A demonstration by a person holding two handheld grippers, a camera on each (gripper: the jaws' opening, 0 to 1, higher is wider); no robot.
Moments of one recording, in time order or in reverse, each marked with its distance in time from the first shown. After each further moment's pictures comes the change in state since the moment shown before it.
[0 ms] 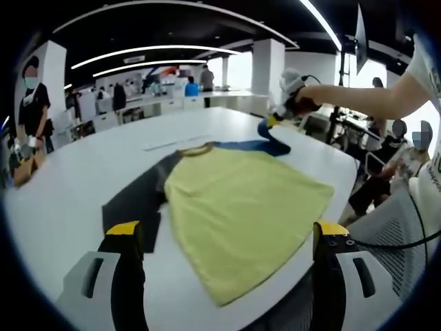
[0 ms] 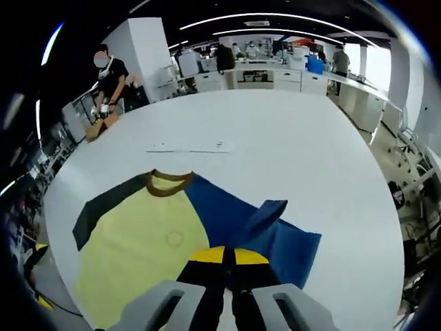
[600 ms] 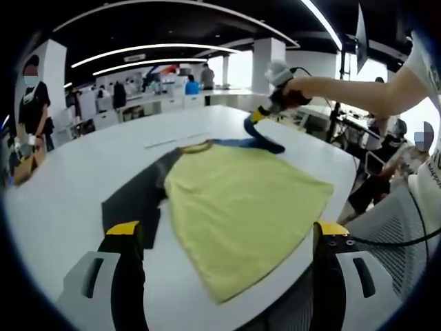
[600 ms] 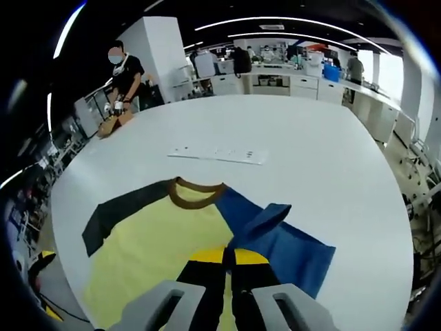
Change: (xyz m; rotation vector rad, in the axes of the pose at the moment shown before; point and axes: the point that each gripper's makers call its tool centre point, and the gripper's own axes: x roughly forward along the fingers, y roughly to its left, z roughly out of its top) left arm -0.003 -0.001 -0.006 -0.001 0.013 0.000; right arm 0.018 0.056 0.022 -0.051 -0.016 0.067
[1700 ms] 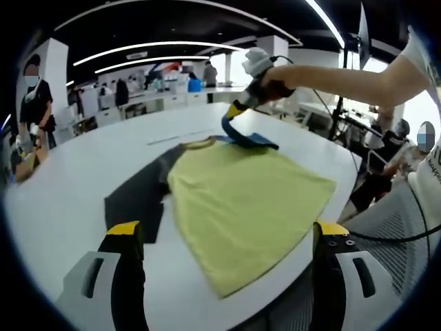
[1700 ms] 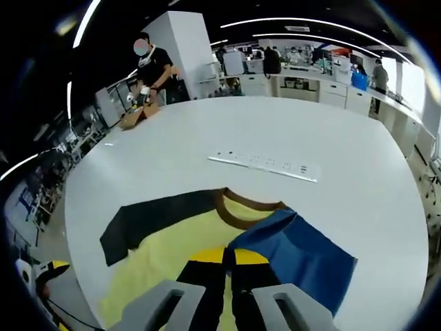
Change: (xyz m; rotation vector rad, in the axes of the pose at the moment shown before) left arm -0.004 0.003 -0.006 -0.010 0.009 0.016; right arm 0.036 0.083 0.028 -0.084 0.014 0.114
